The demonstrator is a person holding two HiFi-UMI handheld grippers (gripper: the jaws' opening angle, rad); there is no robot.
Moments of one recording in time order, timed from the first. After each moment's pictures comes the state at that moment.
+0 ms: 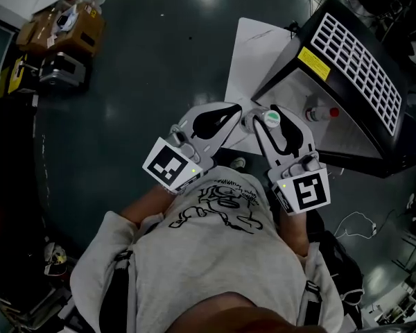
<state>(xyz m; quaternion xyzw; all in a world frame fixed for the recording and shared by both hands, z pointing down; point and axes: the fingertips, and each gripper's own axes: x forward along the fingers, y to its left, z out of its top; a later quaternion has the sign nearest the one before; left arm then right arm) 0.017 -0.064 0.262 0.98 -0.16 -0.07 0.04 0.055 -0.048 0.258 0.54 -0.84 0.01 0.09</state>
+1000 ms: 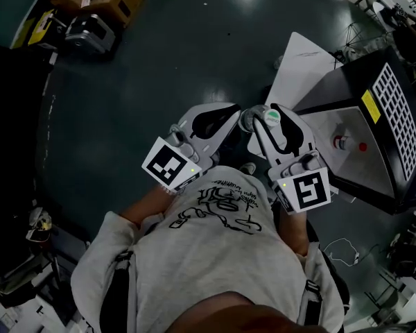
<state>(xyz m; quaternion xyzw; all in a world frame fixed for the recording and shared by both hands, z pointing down) -0.139 -0.101 0.271 0.96 -0.27 -0.07 0.05 -0.096 -0.096 0.264 0.44 -0.89 0.01 0.09</state>
